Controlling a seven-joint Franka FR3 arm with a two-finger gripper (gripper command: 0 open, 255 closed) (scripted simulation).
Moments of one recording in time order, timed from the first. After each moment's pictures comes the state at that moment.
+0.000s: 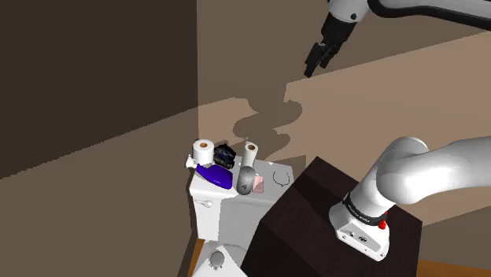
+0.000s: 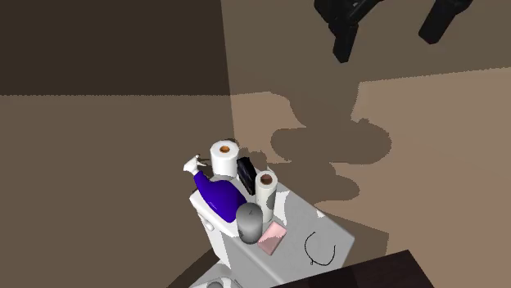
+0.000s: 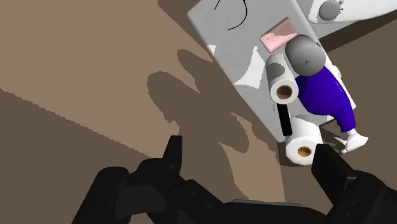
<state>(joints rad) 0.01 -0.74 0.03 -2.26 -0.12 1.67 0.08</state>
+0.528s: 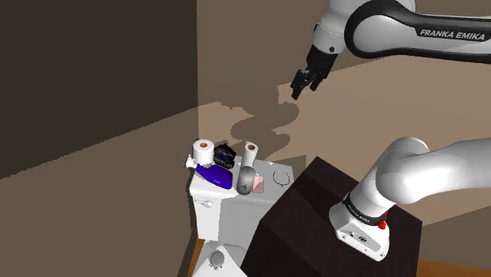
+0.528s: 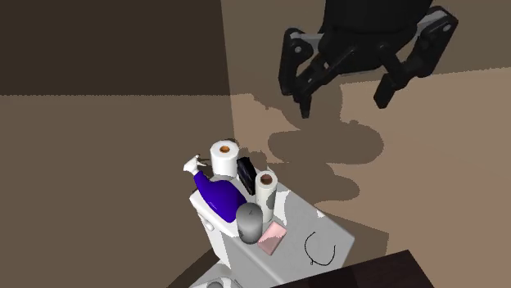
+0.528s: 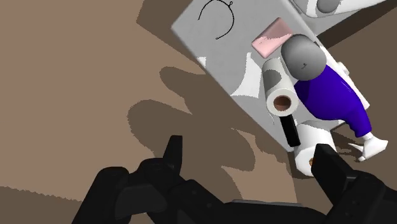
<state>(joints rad) -0.01 -0.76 0.10 -2.45 -0.09 1.82 0.26</state>
